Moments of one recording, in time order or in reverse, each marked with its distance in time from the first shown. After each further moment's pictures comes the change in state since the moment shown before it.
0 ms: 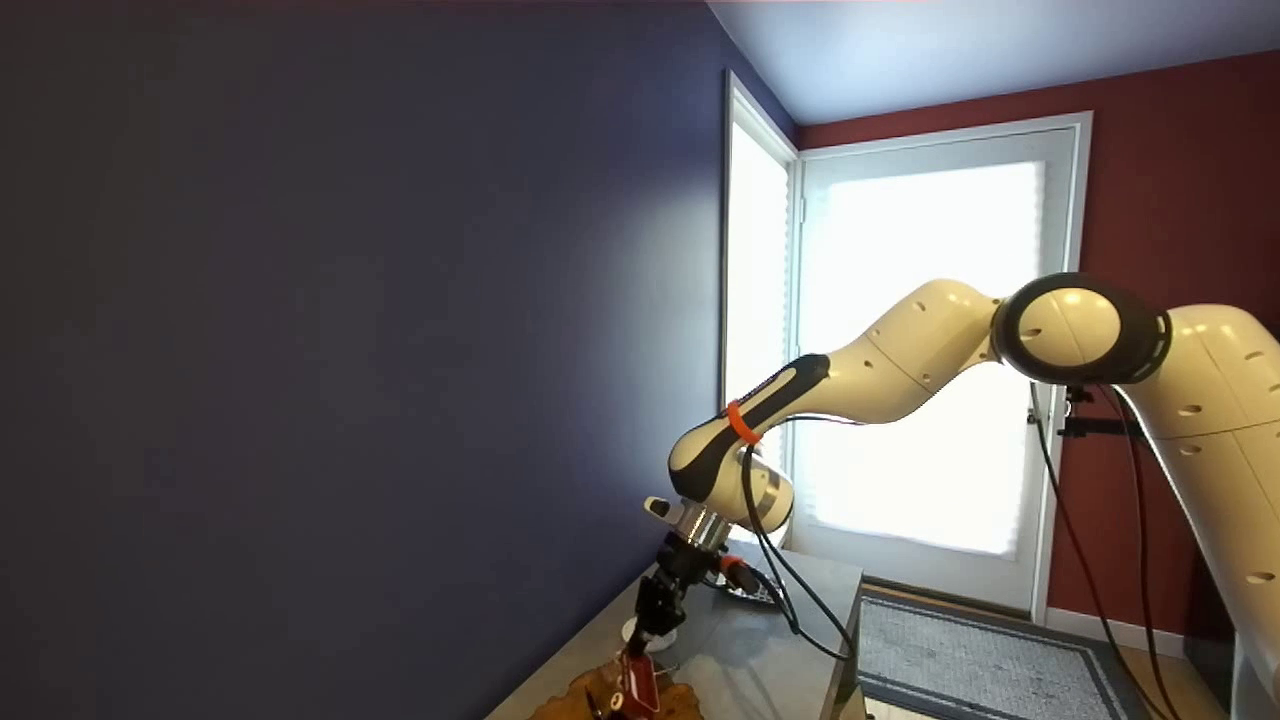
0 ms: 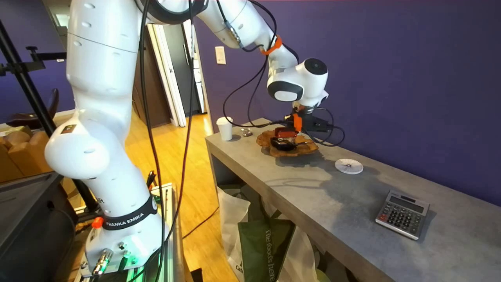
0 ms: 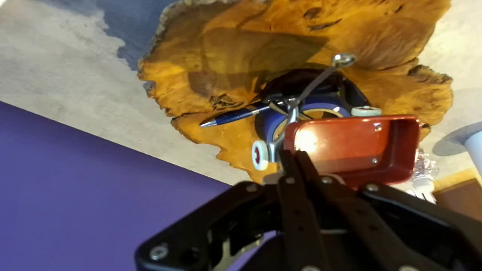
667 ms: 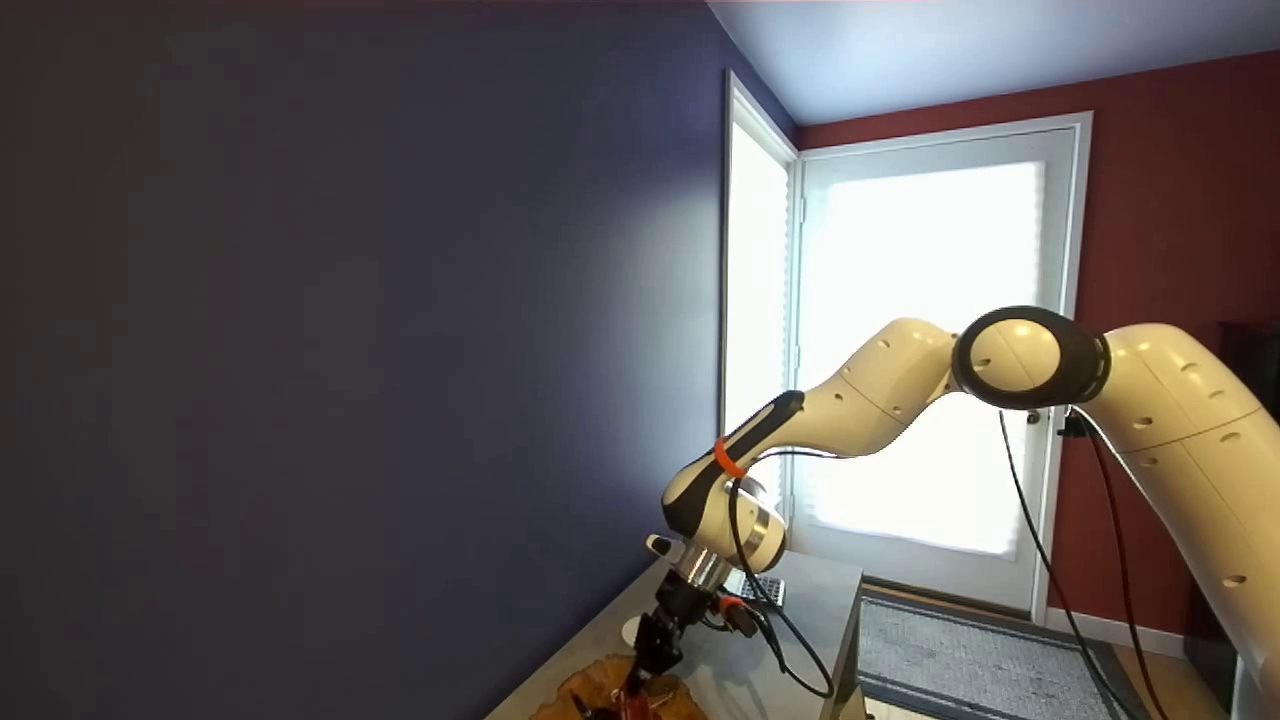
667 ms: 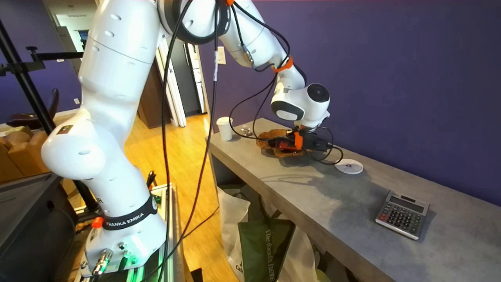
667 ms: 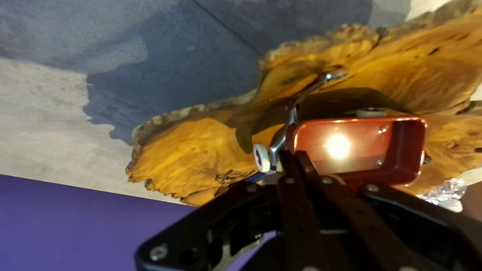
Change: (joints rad) arm -0.061 0.161 0.064 0.051 0.115 0.063 -0.128
